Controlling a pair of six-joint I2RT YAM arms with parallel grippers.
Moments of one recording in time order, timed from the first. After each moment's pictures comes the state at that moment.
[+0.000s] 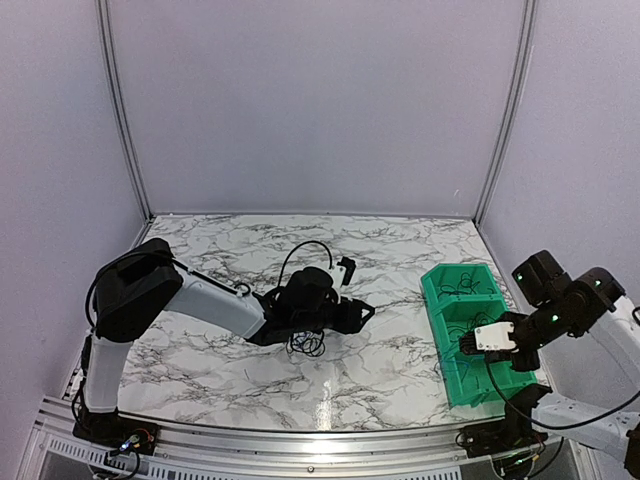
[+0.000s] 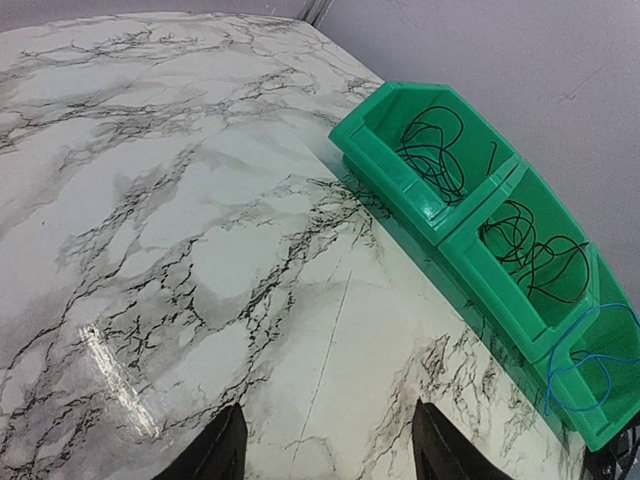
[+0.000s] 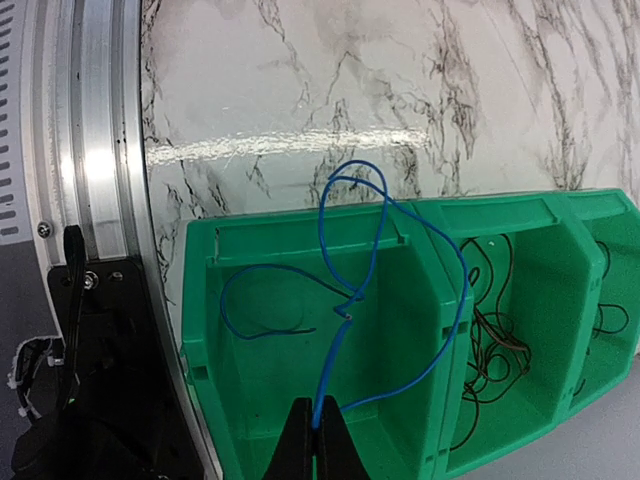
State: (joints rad) left arm -1.04 2.16 1.26 0.48 -0.02 -0.52; right arm 0.40 0.74 0.83 -1.37 -0.14 -1.11
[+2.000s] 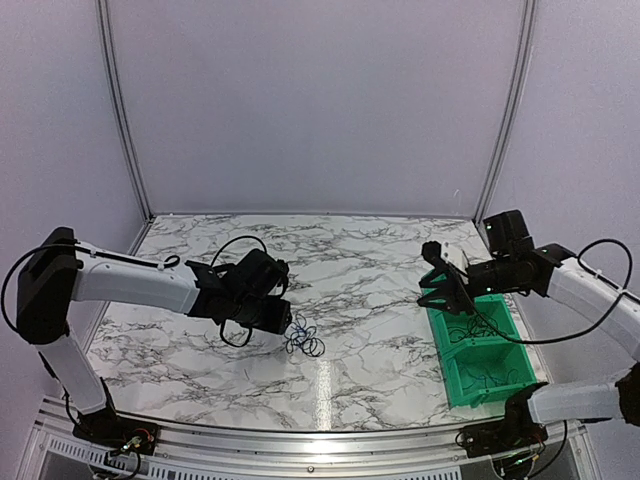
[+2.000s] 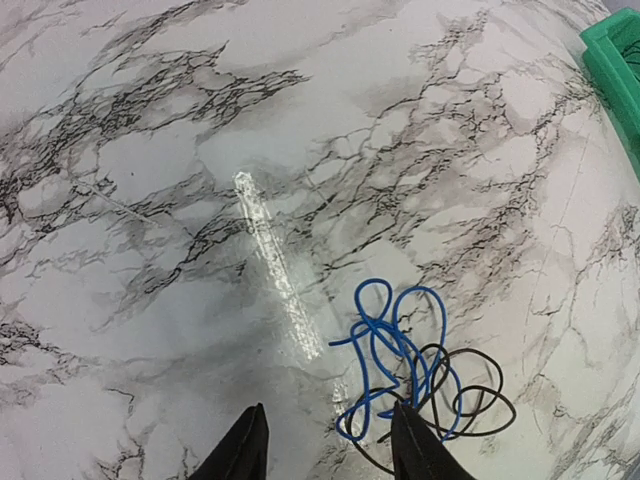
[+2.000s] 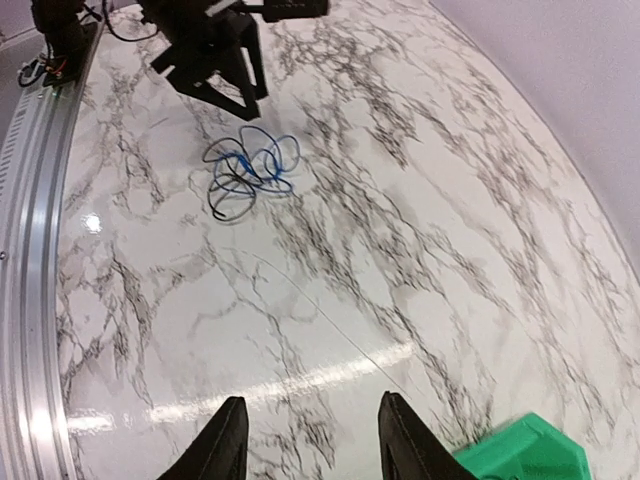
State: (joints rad) left arm -0.95 1.73 1.06 -0.26 -0.18 -0.54; right arm 0.29 1.08 0.86 -0.63 -0.68 -0.77
